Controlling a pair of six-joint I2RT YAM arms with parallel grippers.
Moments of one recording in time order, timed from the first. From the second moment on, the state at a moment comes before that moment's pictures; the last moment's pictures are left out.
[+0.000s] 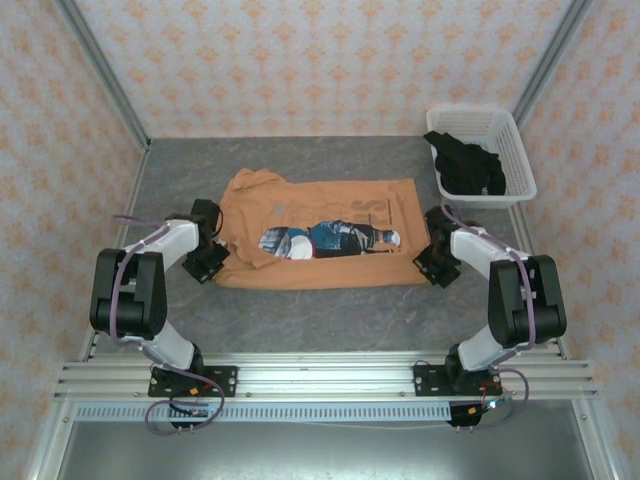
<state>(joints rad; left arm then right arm) 0.00 1.61 0.92 -0.83 -0.09 -0.94 0.12 1.55 0.84 -0.78 0.00 1.00</state>
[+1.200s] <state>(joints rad) -0.25 1.56 0.95 -0.76 0.11 -1.20 0.19 1.29 0.82 -0.50 -0.36 0.96</state>
